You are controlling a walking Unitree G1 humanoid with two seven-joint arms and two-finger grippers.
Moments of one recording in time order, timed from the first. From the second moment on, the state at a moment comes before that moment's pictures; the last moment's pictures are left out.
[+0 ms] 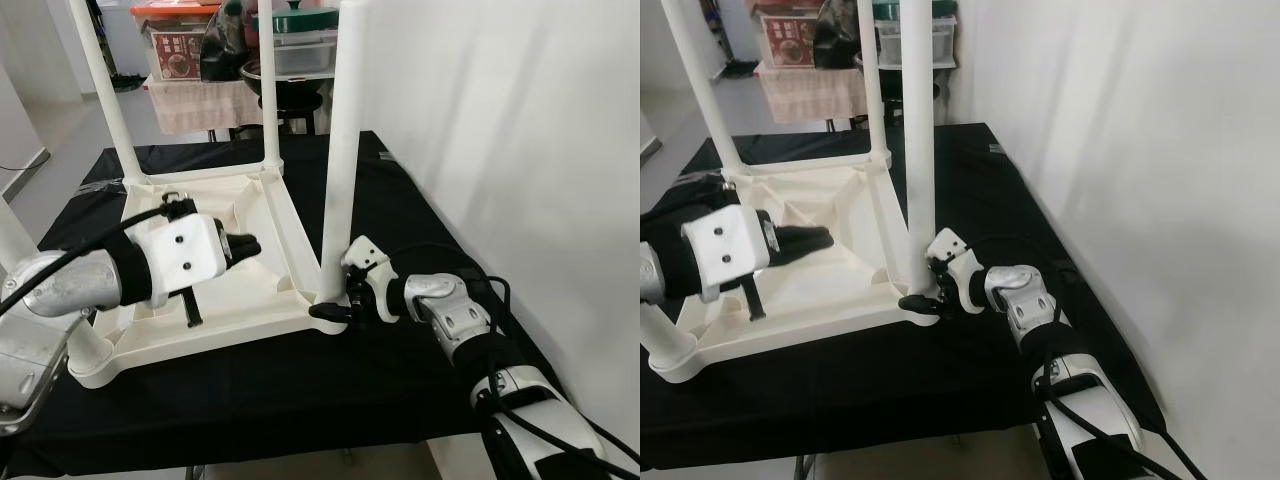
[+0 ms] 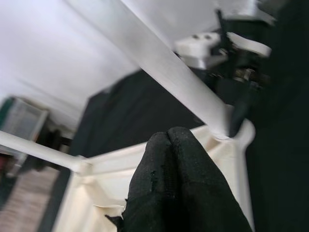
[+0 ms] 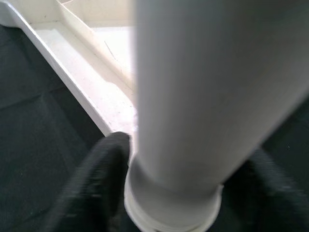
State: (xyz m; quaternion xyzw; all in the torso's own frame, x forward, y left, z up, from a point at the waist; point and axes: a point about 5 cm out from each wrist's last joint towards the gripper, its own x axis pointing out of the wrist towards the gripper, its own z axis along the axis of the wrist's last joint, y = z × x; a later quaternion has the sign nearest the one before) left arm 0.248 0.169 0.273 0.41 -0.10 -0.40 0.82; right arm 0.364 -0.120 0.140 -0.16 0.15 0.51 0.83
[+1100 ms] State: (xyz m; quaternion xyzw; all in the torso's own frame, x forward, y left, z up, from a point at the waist) left arm 0.209 0.132 0.125 0.05 0.06 -0.23 0.97; right arm 0.315 -0.102 0.127 -0.11 0.12 0.26 0.95
